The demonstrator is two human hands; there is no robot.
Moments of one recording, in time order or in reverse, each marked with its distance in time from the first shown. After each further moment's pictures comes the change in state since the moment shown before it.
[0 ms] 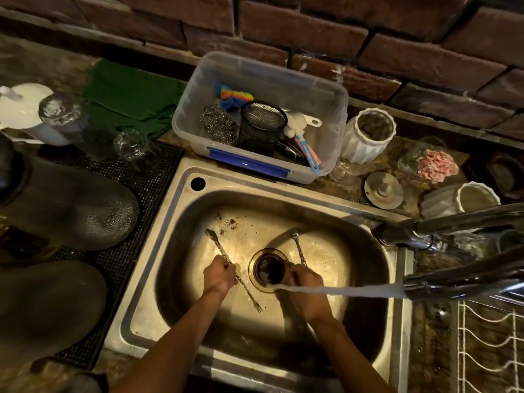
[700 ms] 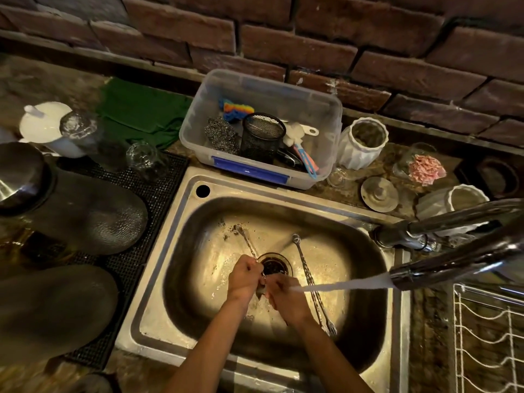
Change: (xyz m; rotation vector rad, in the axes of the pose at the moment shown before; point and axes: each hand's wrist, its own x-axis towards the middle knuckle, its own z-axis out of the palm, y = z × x) left_hand -0.060 0.046 0.013 -0.311 -0.110 0.052; right_hand -0.024 -0.030 0.028 0.561 -0.137 0.000
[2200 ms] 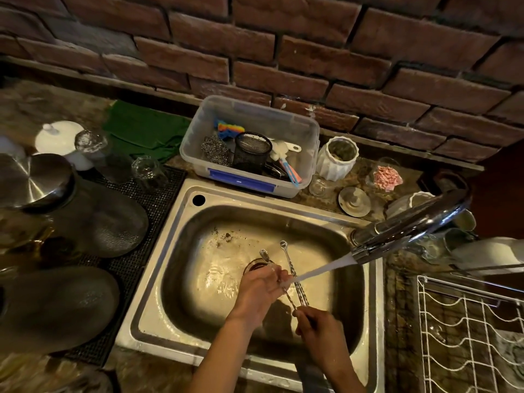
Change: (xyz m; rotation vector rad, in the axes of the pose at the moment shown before) left_hand -0.075 0.032 0.009 -0.736 -0.433 -0.133; right_hand -0.114 -0.001 -0.060 -0.432 0.228 -0.121
